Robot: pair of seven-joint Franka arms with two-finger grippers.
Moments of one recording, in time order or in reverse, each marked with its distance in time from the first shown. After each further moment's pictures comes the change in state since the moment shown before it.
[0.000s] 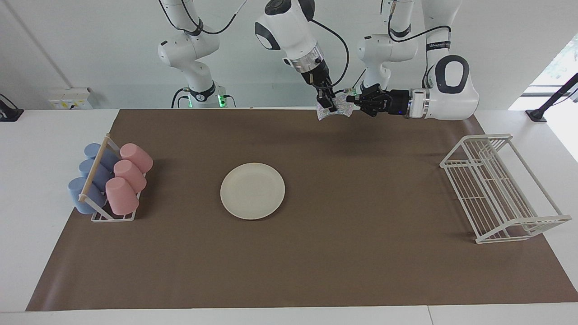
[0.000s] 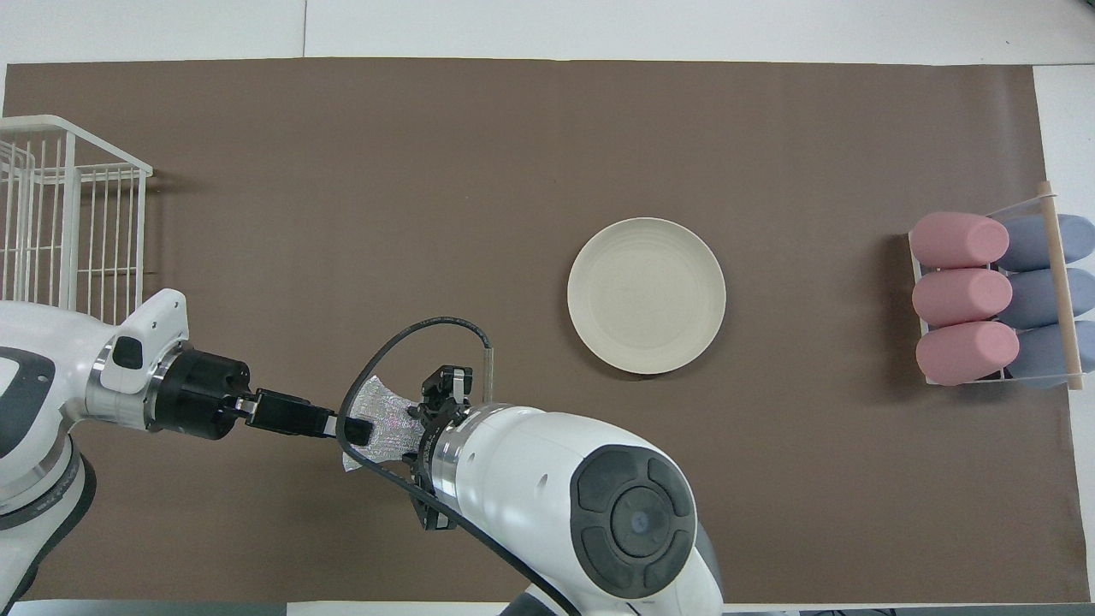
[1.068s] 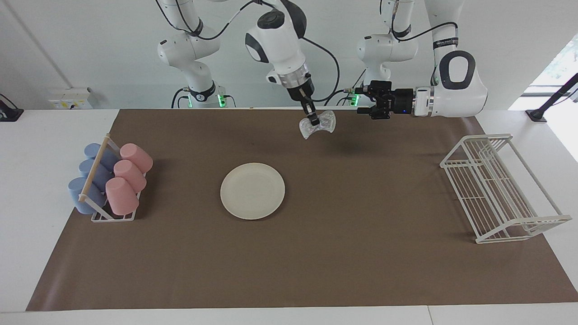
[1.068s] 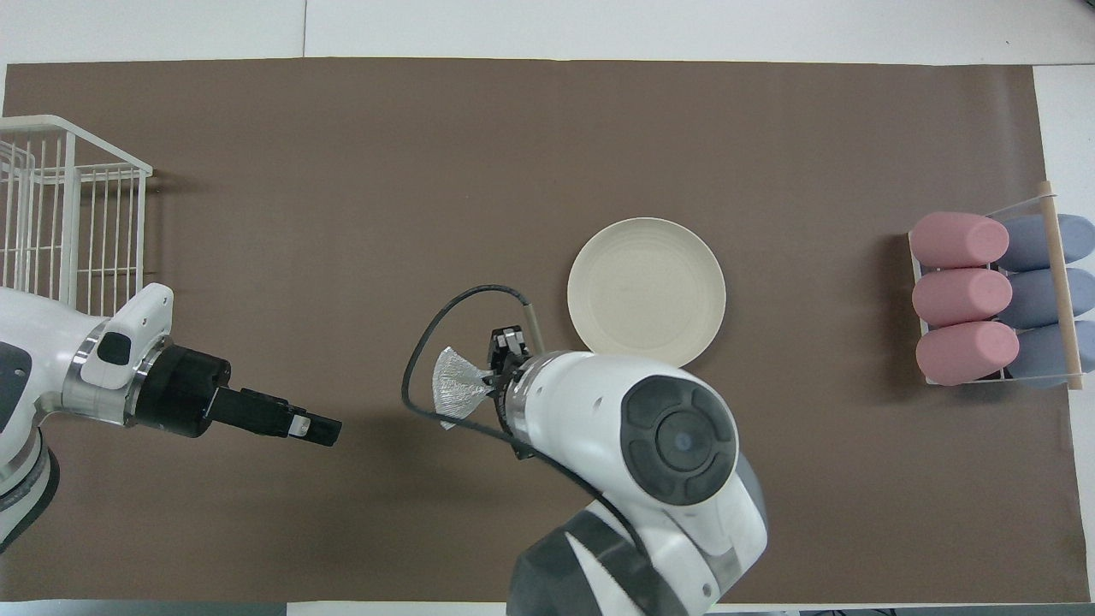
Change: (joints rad) left arm 0.002 0.001 0.013 0.063 0.156 -0.004 -0.031; right arm -0.137 0.017 -0.009 -0.079 -0.122 -0.012 -0.430
